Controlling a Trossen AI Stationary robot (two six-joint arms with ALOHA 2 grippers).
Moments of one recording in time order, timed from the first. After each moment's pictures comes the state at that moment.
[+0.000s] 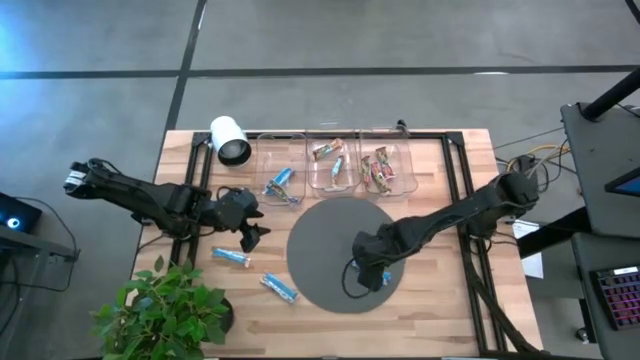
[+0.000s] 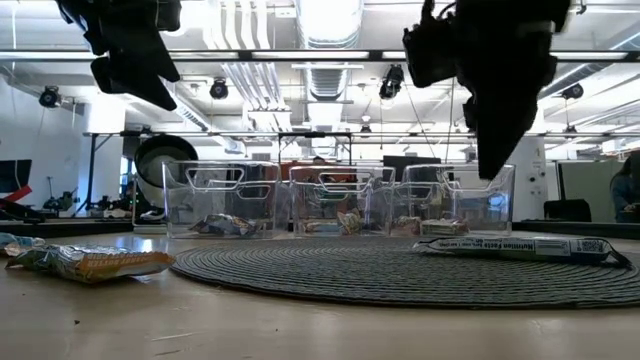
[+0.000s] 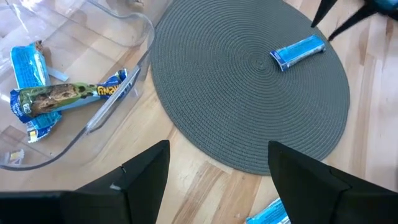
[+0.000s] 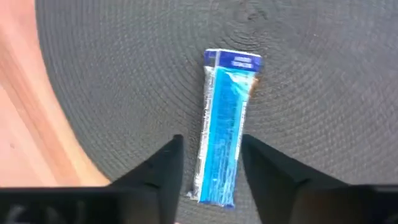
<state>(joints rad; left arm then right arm) -0.23 0.94 0.80 -0.65 -0.28 -0.70 0.33 1.70 1.17 -0.76 0.00 0.82</state>
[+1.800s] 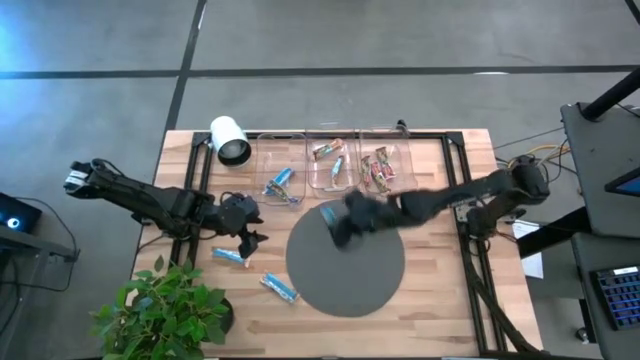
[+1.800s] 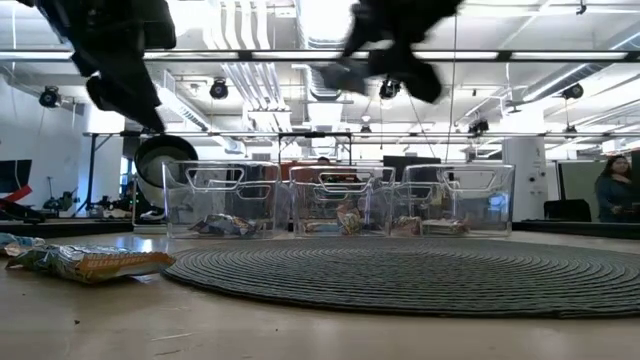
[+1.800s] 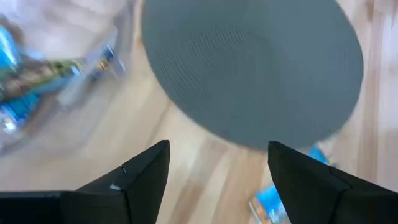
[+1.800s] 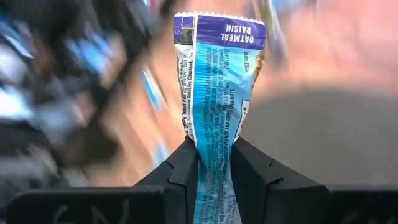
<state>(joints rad) -0.24 0.94 0.71 -0.61 -0.21 -0.64 0.13 1.58 1.16 -0.28 0.21 1.05</state>
